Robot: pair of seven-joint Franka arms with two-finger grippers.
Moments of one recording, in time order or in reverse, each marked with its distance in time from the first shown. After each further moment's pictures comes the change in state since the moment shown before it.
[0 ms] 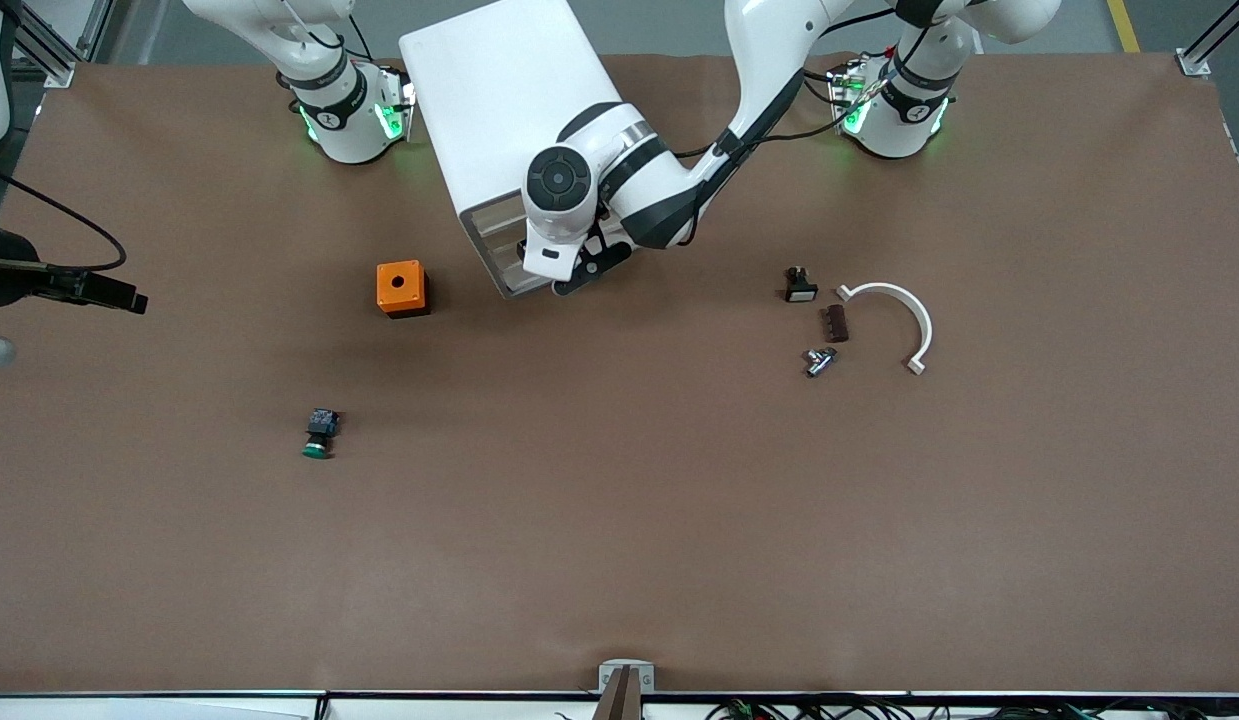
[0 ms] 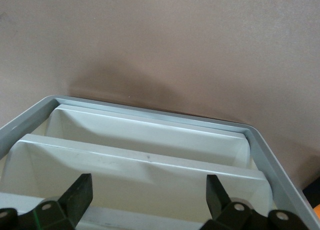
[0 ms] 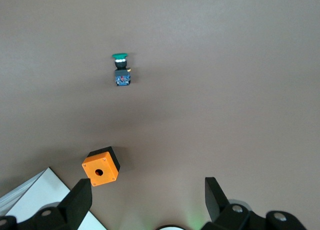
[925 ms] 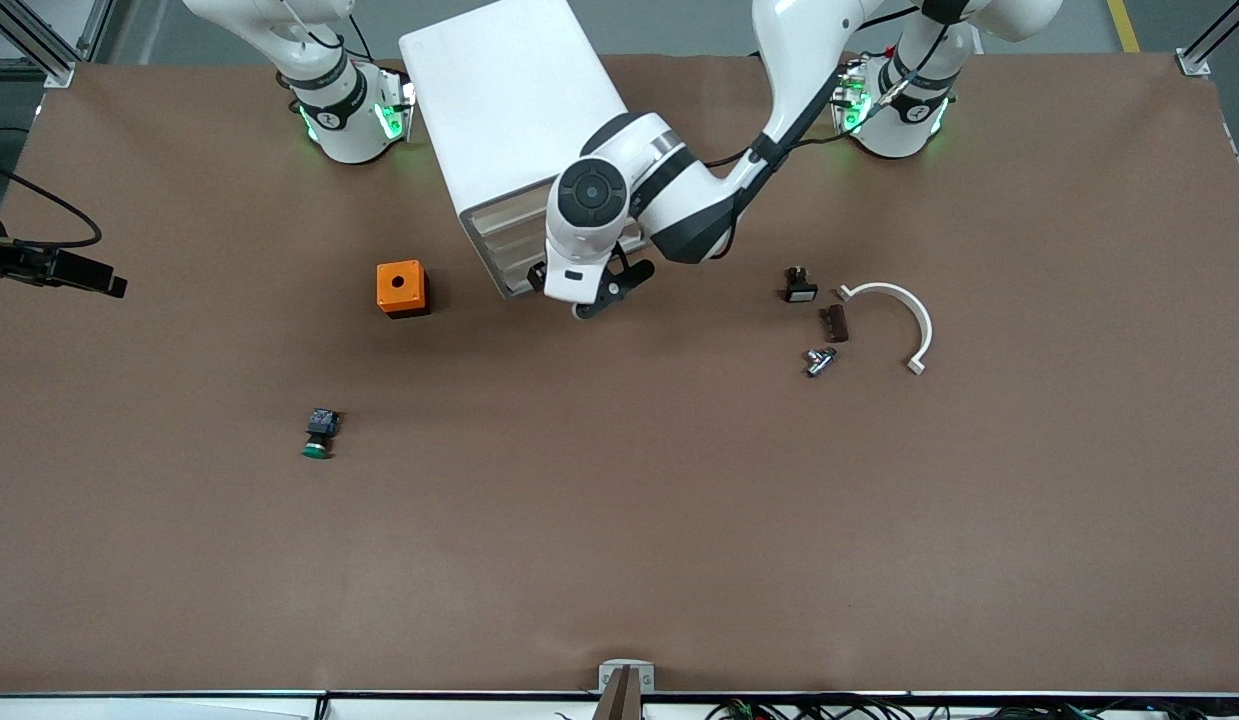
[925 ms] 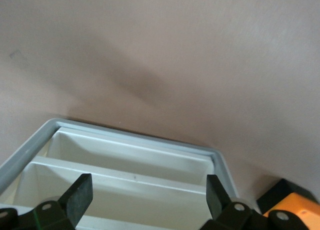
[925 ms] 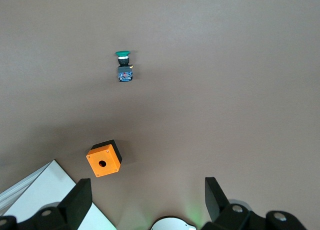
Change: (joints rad) left arm 0.086 -0.045 0.013 0.018 0.000 0.004 0.002; right arm -0.003 -0.004 0.002 0.077 0.000 -0.089 0.001
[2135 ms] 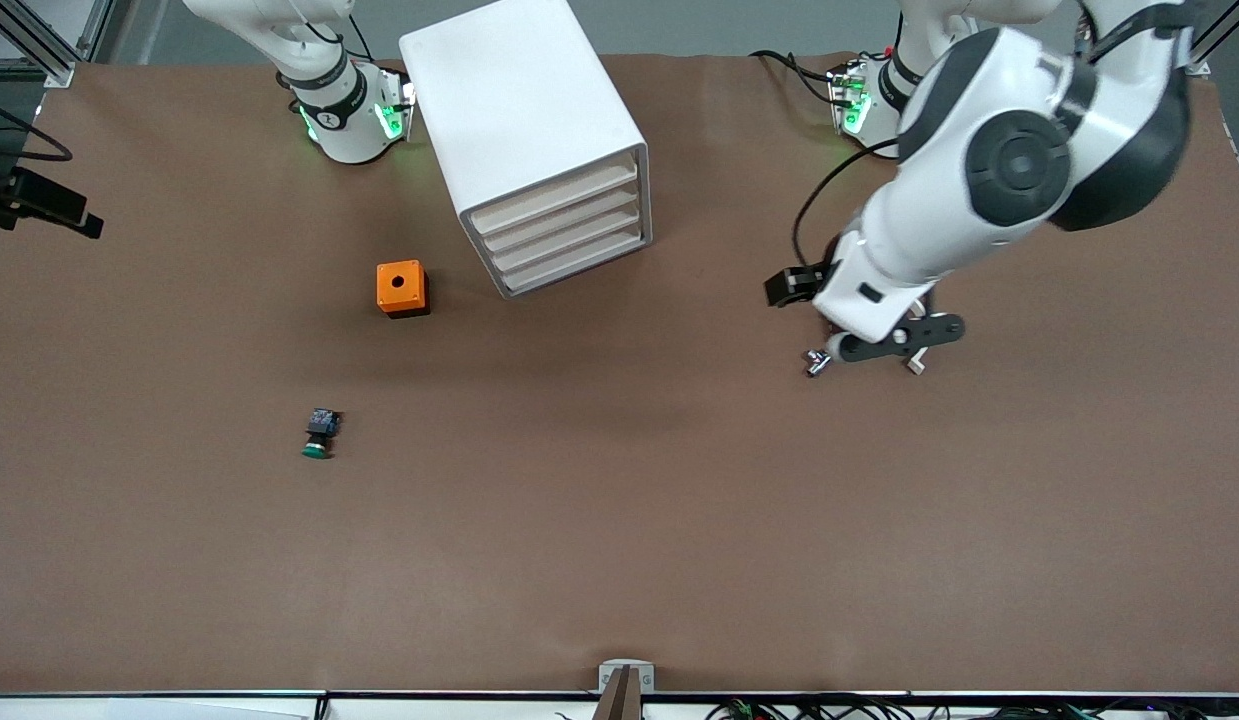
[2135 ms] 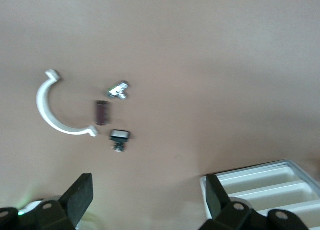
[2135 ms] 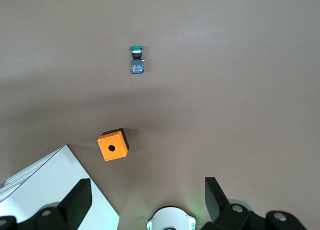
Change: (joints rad) left arm 0.506 -0.374 0.008 0.019 0.125 -0.503 0.840; right arm 0.015 -0.134 0.026 -0.008 0.002 -0.071 -0.004
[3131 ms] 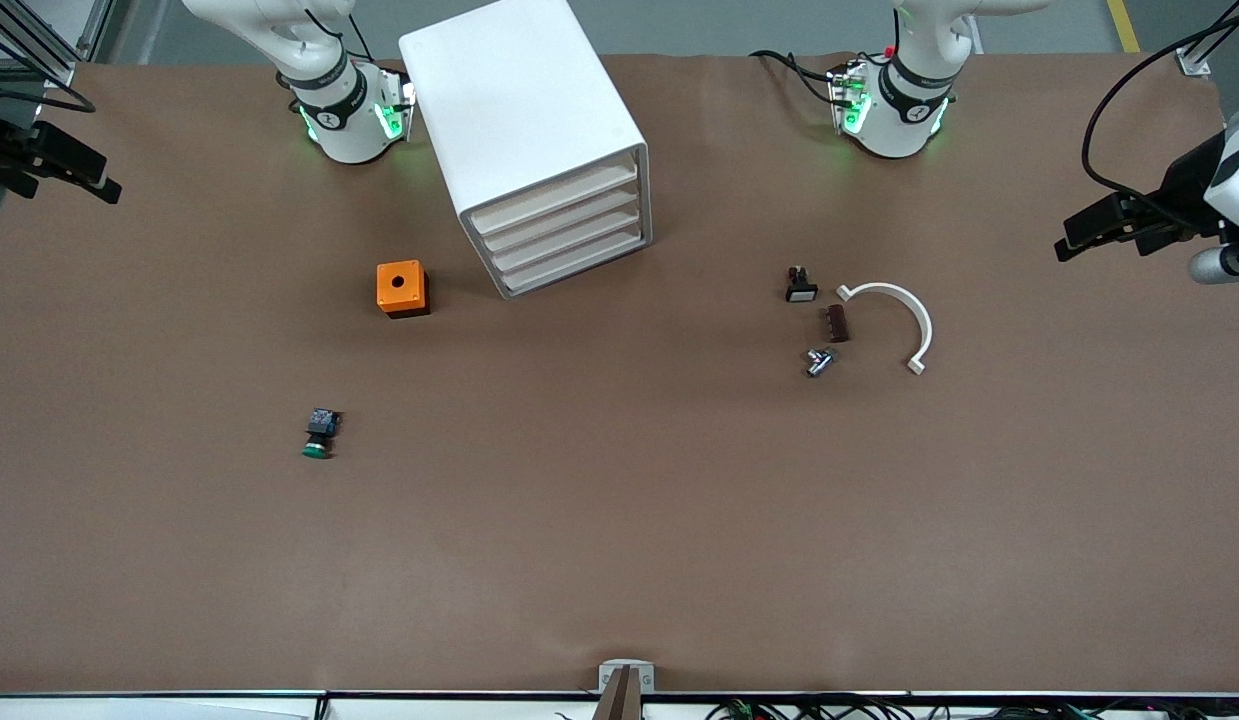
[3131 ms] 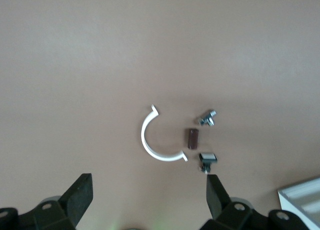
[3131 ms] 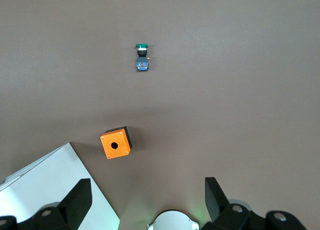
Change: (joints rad) left arm 0.216 -0.360 0.207 -0.323 0.042 0.112 0.499; right arm 0.016 -0.172 -0.008 -0.205 0.000 0.100 0.000
